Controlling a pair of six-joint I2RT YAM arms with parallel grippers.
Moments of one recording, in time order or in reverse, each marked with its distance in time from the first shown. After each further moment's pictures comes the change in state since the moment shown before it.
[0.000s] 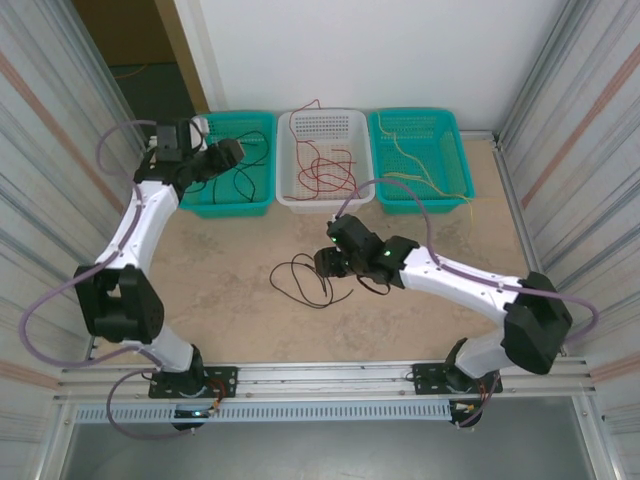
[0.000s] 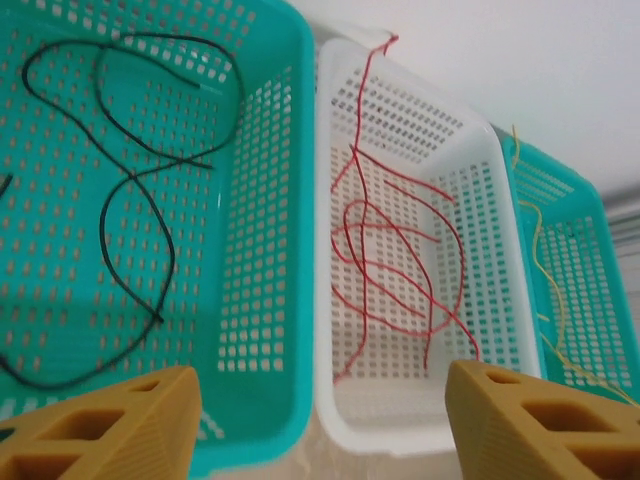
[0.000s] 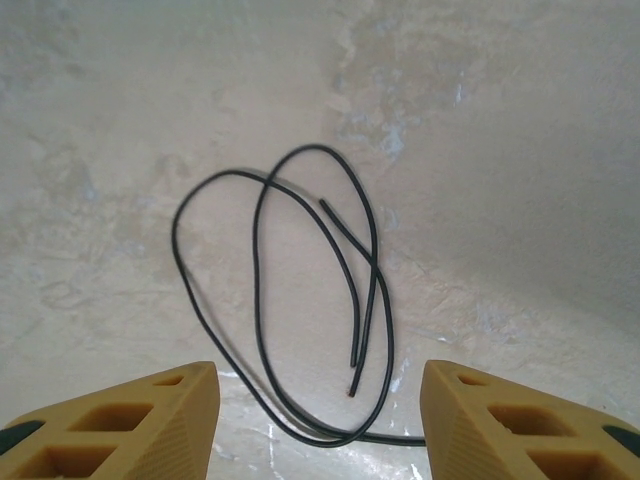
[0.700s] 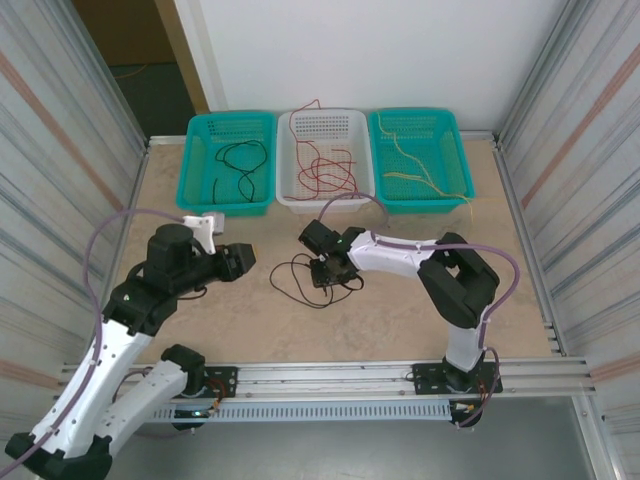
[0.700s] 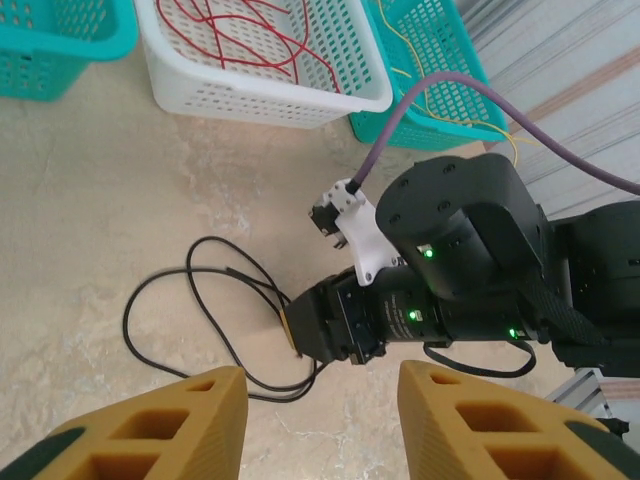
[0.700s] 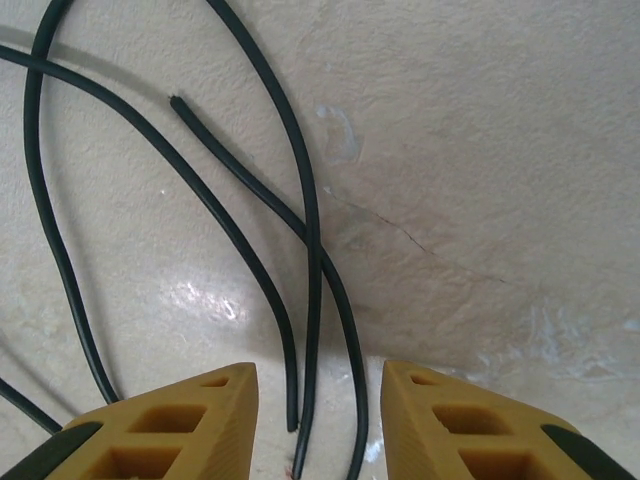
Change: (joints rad) left arm -0.362 -0.849 -0.579 -0.194 -0.053 -0.068; right arm -0.012 0.410 0.179 -0.136 -0.055 0.038
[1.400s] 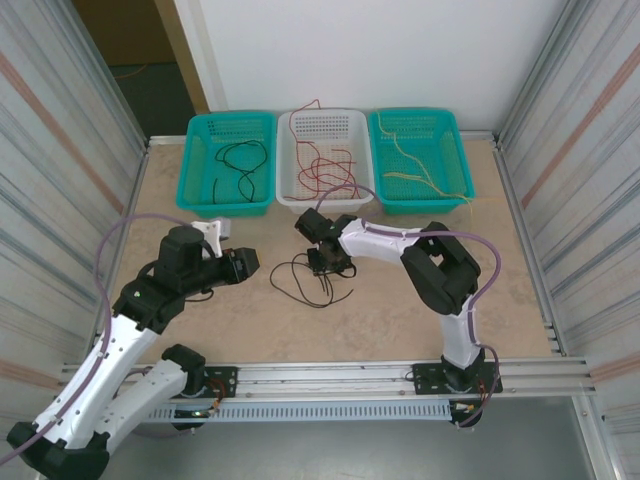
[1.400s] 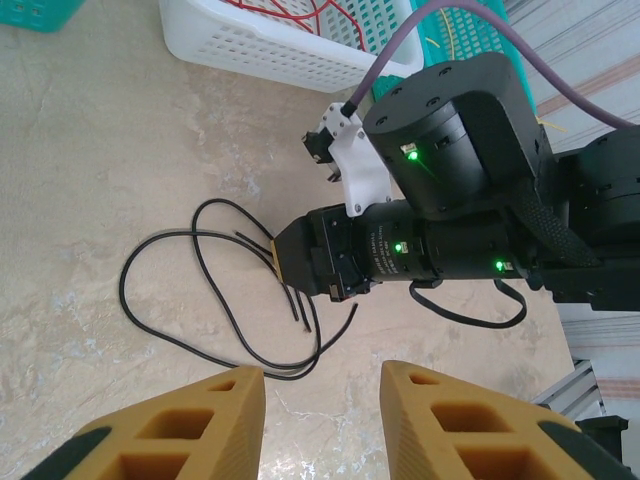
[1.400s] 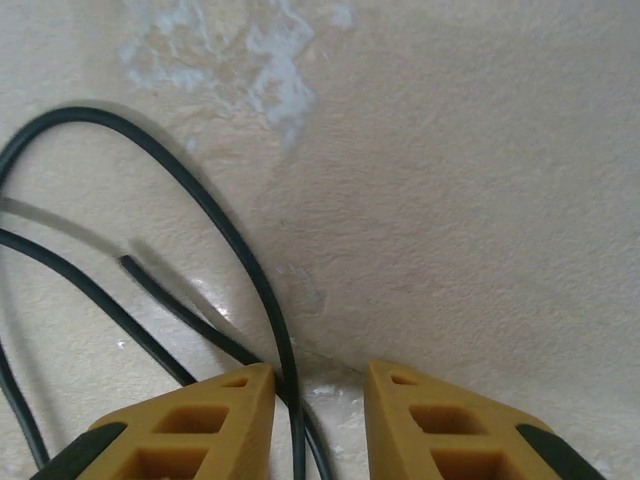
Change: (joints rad) left arm -0.032 0.029 -0.044 0.019 -0.007 -0.061; right arm -0.056 0.132 0.149 -0.052 0.012 -0.031
